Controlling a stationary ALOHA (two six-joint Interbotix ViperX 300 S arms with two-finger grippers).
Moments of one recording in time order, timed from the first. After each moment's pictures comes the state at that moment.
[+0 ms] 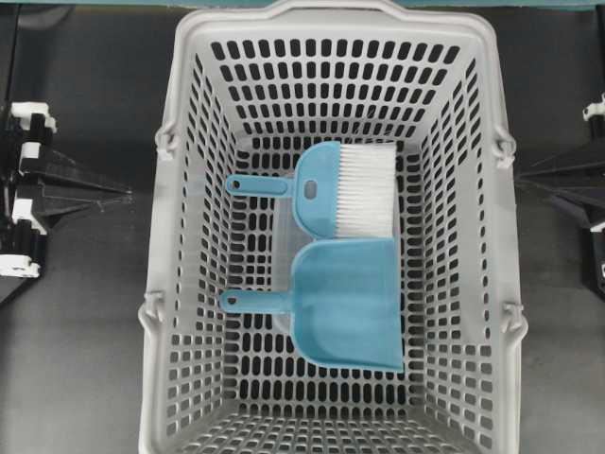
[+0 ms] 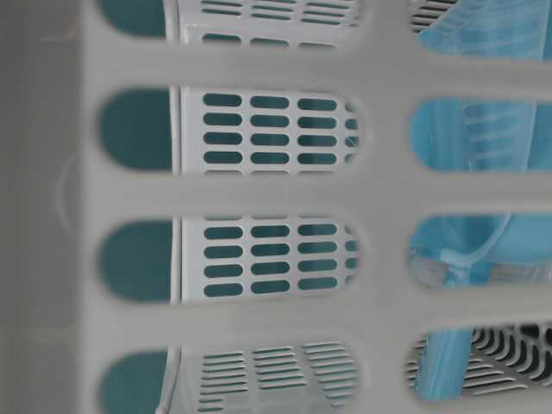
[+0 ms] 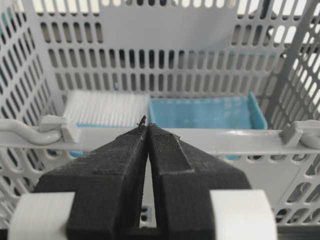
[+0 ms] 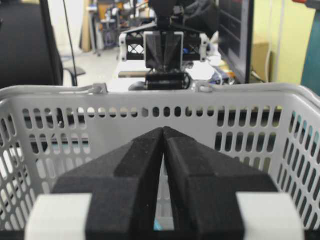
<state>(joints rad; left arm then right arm) 0.00 -0.96 1.17 0.00 -0.29 0.00 0.00 -0.97 1.18 0.00 -0.29 0.00</state>
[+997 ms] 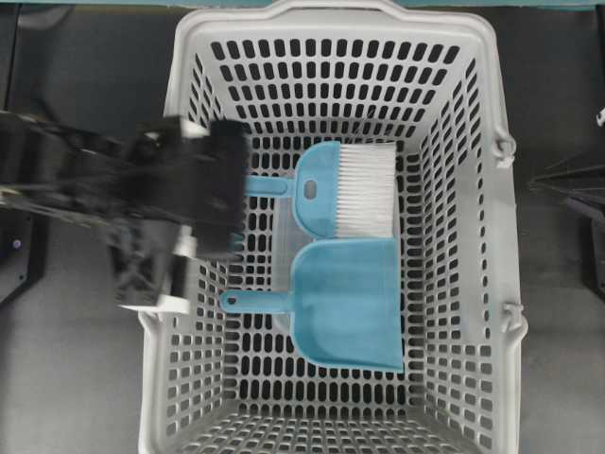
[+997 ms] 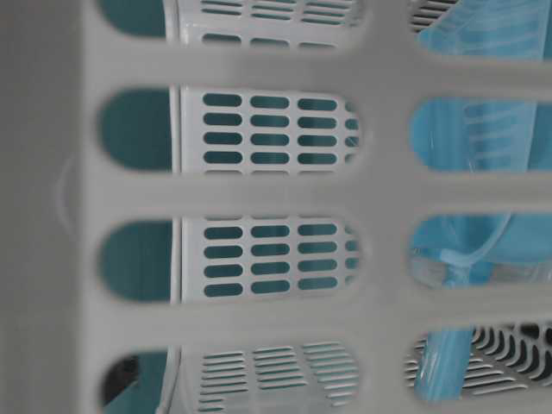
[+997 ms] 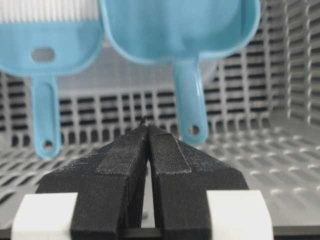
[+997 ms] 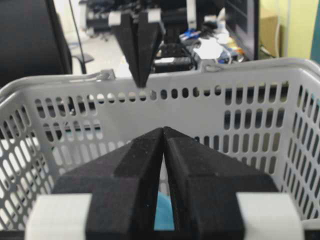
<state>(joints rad) -0.11 -0.23 0.20 0.04 0.90 -0.03 0.01 -1.06 1.17 0.01 -0.14 0.07</state>
